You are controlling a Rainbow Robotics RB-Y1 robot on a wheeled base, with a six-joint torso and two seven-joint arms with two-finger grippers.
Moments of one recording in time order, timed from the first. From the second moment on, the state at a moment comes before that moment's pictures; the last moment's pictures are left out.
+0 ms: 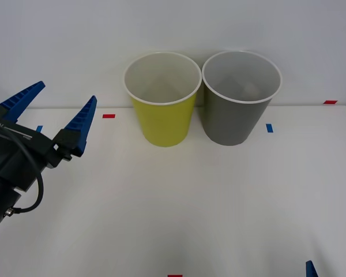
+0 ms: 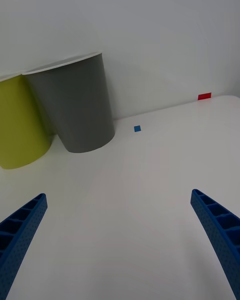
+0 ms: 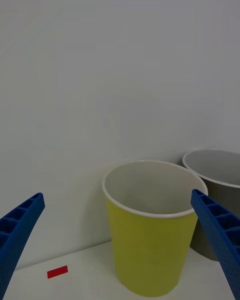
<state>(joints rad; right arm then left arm) 1.15 -0.40 0.24 -2.03 -0.22 -0.78 1.36 0.44 0.56 0.02 -2.53 0.68 0.20 -1.67</state>
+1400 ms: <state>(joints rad) 1.15 -0.40 0.24 -2.03 -0.22 -0.78 1.36 0.98 0.53 -0.18 -2.03 0.33 -0.72 -1.69</state>
